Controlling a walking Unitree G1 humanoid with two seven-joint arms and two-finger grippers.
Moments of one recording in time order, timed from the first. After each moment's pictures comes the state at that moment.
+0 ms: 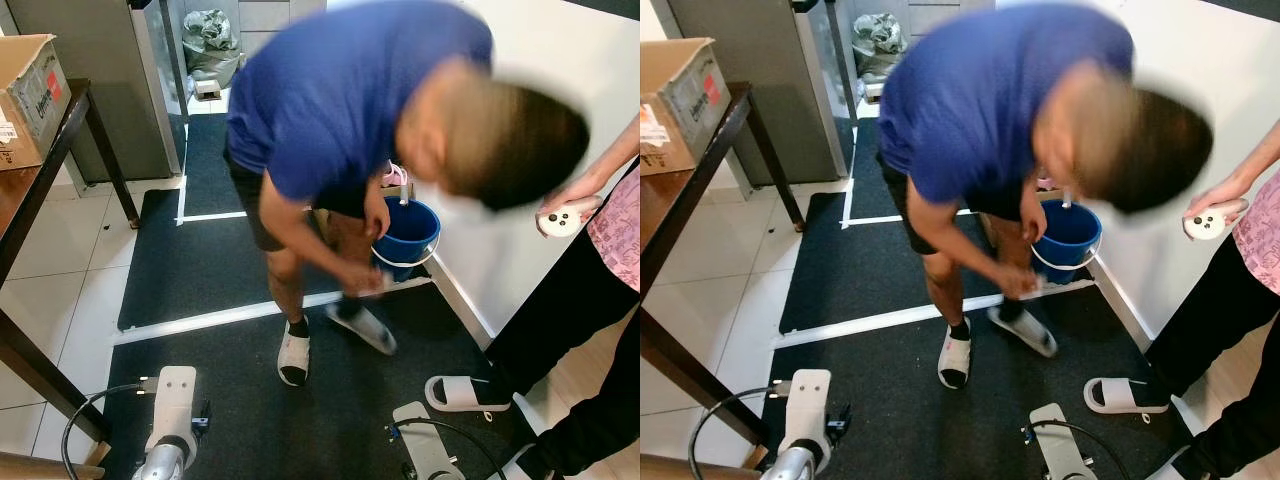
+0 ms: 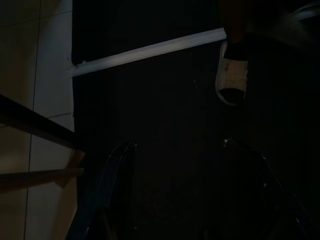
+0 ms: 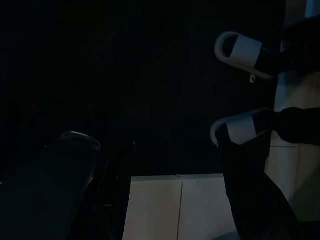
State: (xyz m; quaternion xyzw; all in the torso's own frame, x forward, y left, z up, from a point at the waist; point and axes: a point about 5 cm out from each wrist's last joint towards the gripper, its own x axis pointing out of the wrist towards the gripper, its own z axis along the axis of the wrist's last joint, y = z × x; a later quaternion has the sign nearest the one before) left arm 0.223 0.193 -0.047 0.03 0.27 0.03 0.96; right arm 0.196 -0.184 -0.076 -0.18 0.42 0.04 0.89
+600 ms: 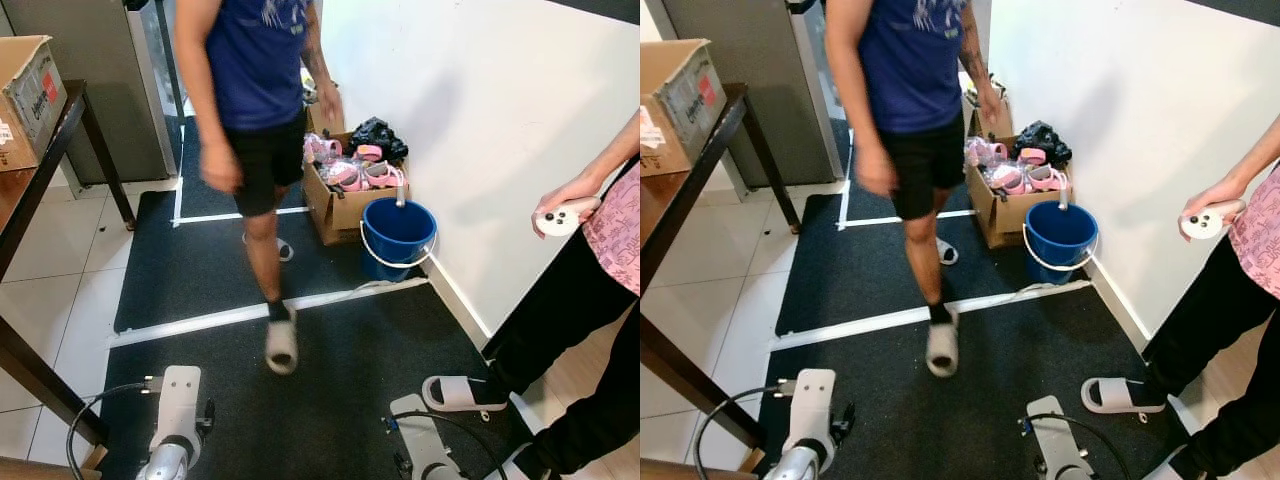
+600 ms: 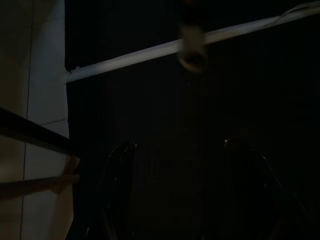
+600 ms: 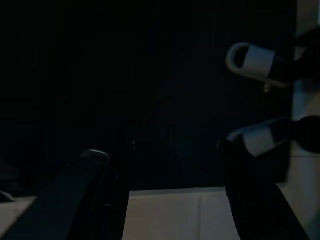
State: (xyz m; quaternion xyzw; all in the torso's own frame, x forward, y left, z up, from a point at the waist) left arm 0.226 0.188 -0.046 0.03 0.27 0.02 0.96; right arm 0.203 -0.177 -0.072 -0.13 0.41 0.04 0.90
